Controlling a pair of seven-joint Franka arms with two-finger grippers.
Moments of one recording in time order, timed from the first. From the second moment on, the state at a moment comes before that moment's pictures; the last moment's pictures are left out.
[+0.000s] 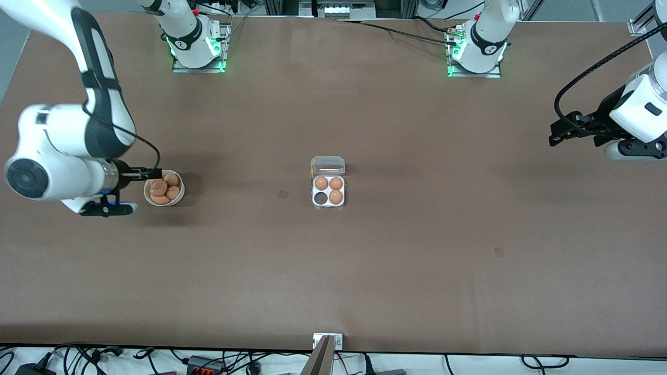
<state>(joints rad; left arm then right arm) 0.04 0.06 -0.08 -1.57 -0.02 1.58 -0.06 0.09 0.44 -0.08 -1.68 -0.01 1.73 -0.01</state>
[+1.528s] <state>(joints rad) 0.04 0.06 -0.09 -1.57 -0.02 1.58 -0.07 0.00 0.61 -0.09 -1.67 0.19 1.90 -0.01</state>
